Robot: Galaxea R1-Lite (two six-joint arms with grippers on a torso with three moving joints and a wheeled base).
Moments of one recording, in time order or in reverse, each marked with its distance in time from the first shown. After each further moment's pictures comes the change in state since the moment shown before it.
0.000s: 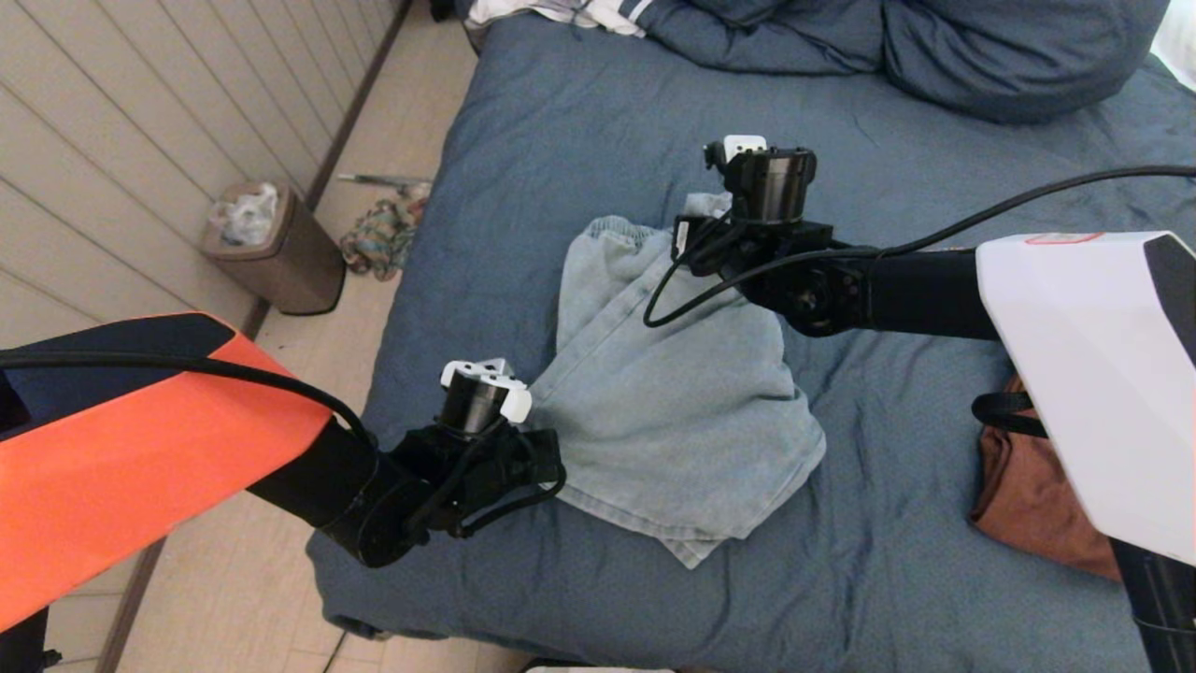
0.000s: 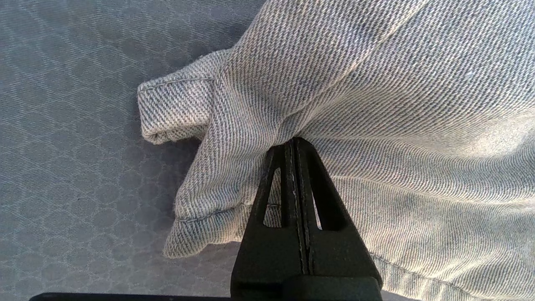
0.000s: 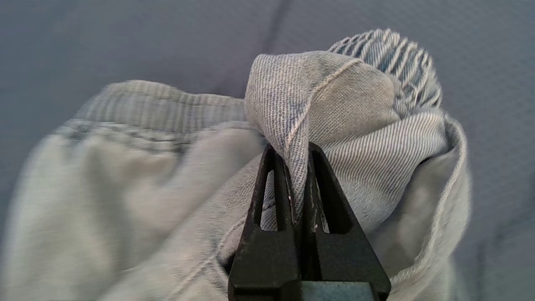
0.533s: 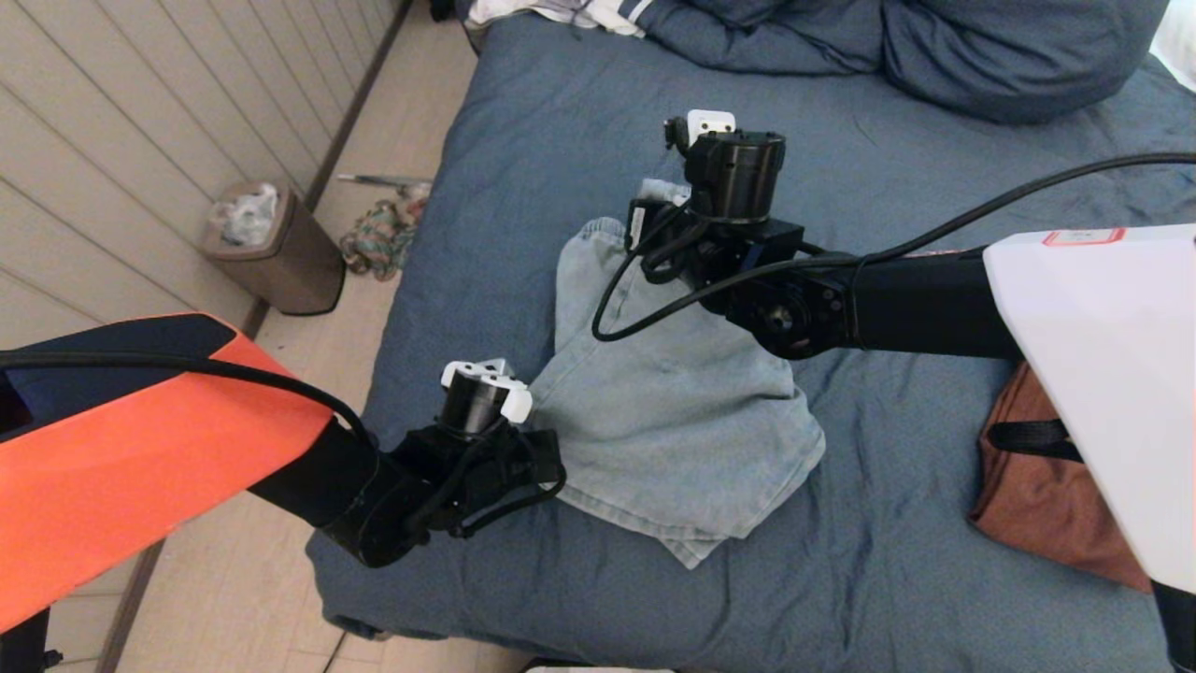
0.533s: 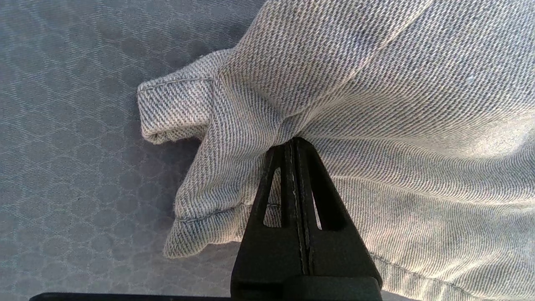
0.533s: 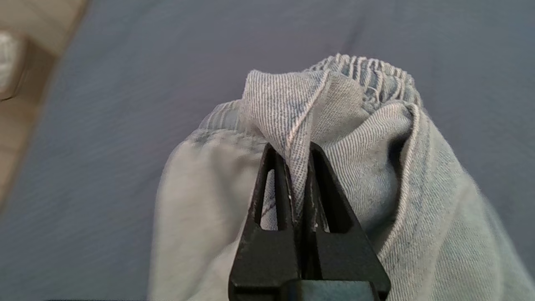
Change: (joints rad) left arm -0.002 0.003 -0.010 0.001 0.001 0.001; right arm 0.147 -0.067 0.088 -0.119 -0.090 0.006
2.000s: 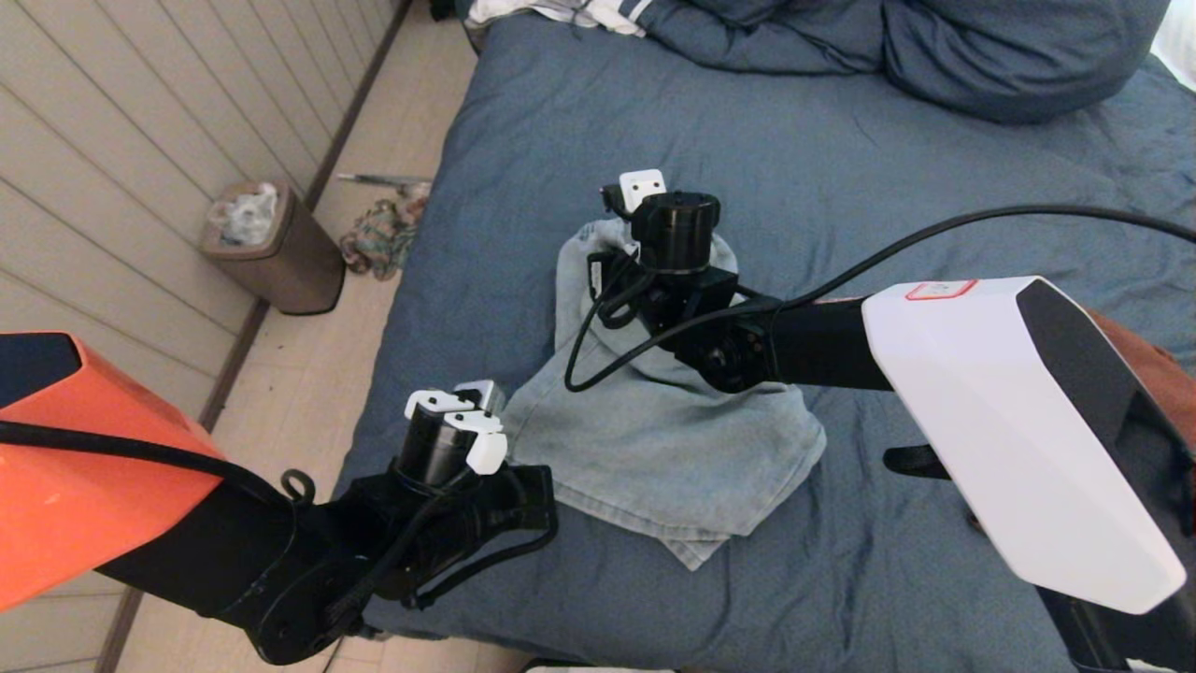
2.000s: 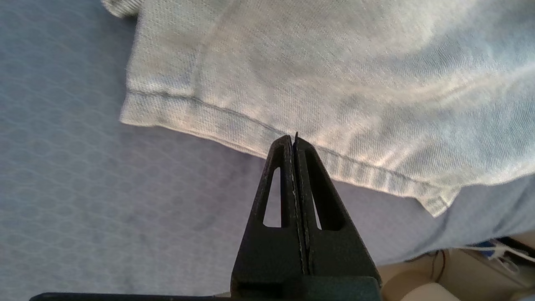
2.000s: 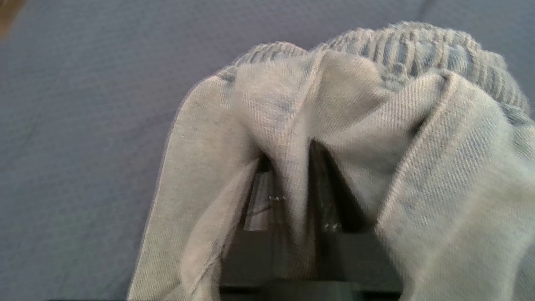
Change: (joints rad) left arm -0.104 -0.187 0.259 -0.120 -0.011 0.006; right arm 0.019 0.159 -0.099 -0.006 0.042 -0.139
